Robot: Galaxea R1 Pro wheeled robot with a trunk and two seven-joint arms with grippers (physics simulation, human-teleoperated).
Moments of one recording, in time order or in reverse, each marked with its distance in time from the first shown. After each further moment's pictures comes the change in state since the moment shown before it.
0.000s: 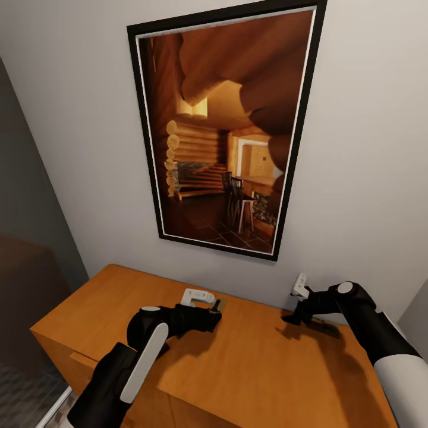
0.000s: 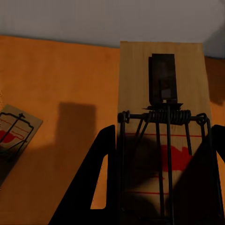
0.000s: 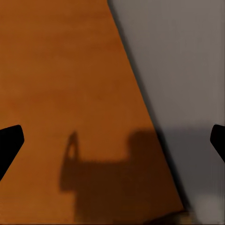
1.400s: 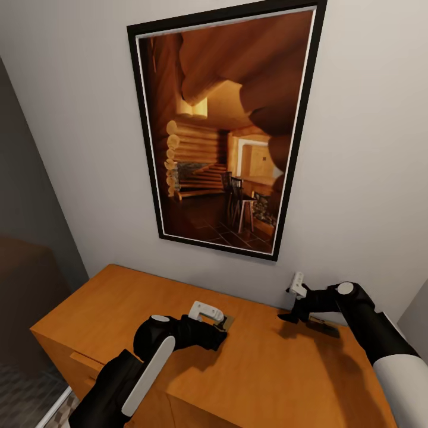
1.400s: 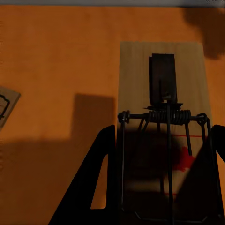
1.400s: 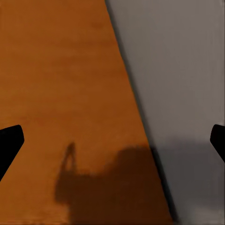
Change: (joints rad) left arm 0.003 0.046 -0.130 0.013 0.003 0.027 0.000; right arm 0.000 0.004 0.001 -0.001 -0.041 -0.096 -0.005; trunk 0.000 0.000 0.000
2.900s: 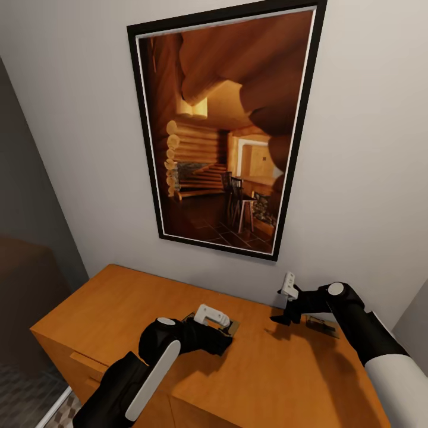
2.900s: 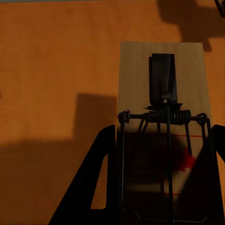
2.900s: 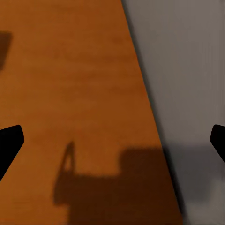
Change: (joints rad) left arm -0.001 -0.006 -0.046 0.000 -0.001 0.002 0.001; right arm 0.000 0.031 0.040 -0.005 -0.002 0.000 0.000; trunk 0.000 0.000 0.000
